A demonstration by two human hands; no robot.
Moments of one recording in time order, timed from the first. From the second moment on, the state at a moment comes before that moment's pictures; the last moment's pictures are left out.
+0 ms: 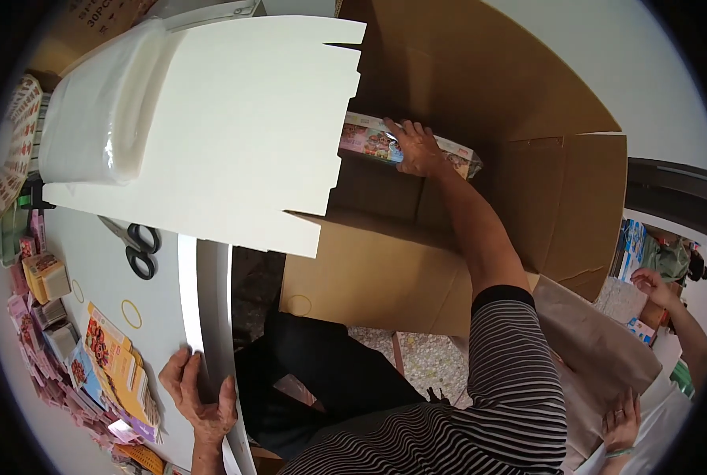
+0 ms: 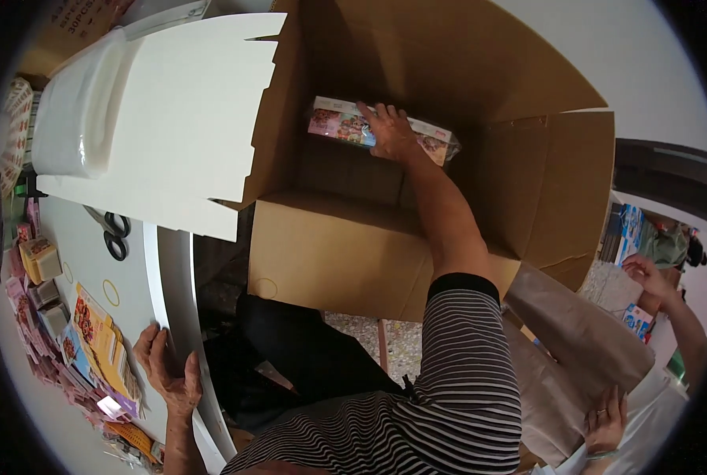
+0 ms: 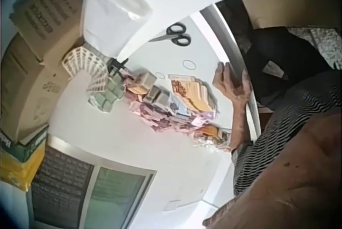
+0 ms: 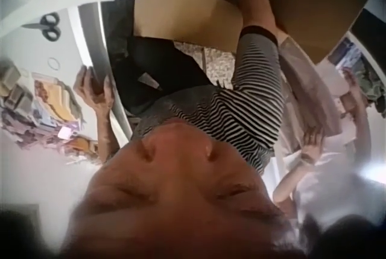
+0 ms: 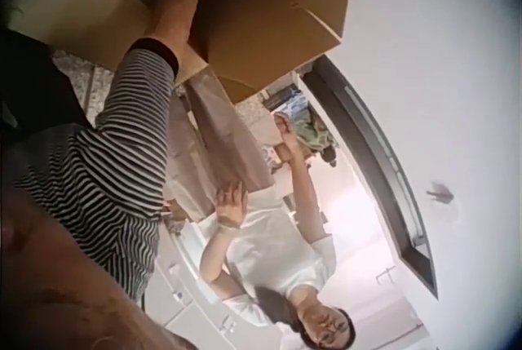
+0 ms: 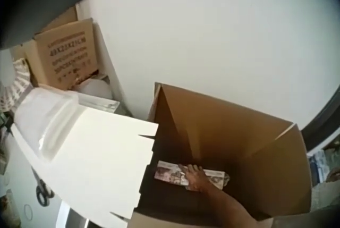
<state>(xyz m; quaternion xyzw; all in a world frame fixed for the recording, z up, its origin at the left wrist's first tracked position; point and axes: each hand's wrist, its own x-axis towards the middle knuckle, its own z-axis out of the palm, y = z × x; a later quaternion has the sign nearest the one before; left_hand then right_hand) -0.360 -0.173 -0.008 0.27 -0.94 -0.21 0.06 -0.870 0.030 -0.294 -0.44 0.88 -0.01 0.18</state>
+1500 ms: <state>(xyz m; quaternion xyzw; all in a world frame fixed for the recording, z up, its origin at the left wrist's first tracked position) -0.342 -0.171 0.008 0.28 -0.95 -0.13 -0.01 -0.887 -0.020 -0.420 -0.22 0.64 -0.13 0.73</state>
